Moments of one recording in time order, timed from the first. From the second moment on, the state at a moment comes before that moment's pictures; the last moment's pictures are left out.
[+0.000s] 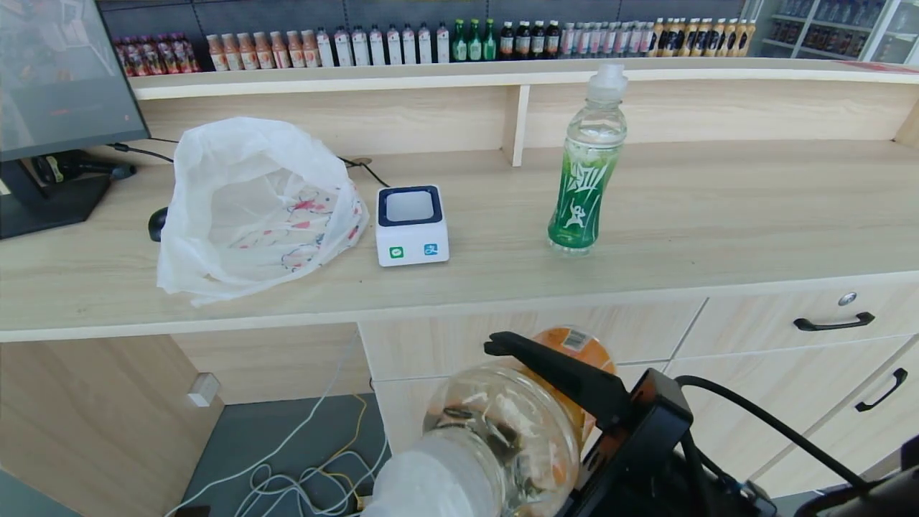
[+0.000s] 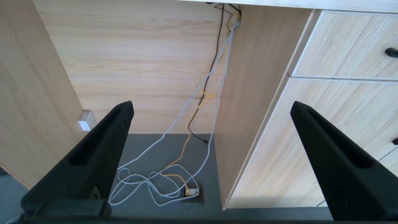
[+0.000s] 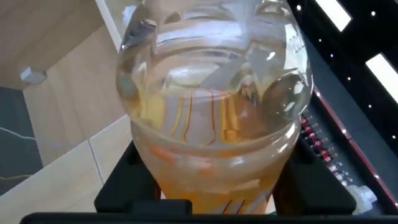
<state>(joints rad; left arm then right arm) 0.00 0.00 0.00 0.00 0.00 0.00 1.14 1.68 -0.39 -1.57 -0.19 -1.17</state>
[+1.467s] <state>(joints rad) 0.00 0.00 0.00 0.00 0.00 0.00 1.06 1.65 -0.44 -1.57 0.15 -1.55</state>
